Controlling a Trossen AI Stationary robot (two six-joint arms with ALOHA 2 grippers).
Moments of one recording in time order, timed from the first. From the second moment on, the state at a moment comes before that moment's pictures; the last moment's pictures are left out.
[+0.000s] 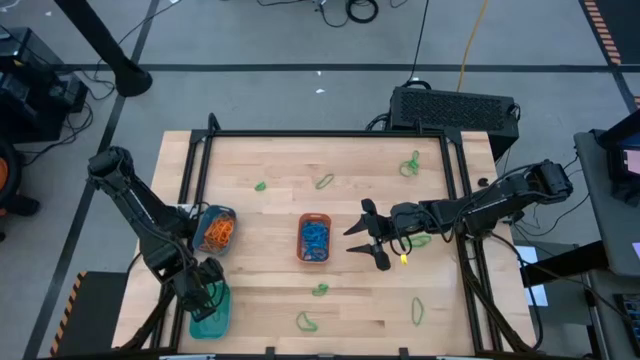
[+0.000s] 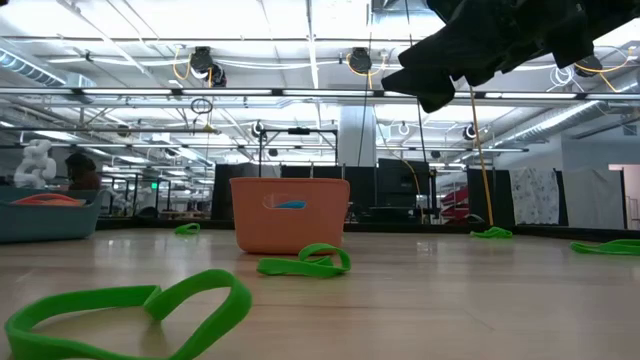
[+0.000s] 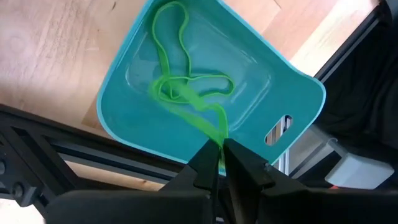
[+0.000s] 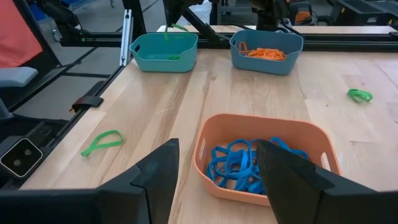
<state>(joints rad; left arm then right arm) -0.92 1.21 0.81 -0.82 0.24 -1.59 0.18 1.32 0.60 0.39 -0.03 0.08</state>
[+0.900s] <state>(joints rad) -0.70 1.21 0.81 -0.85 0.02 -0.99 0.18 1.32 0.60 0.39 -0.03 0.10</state>
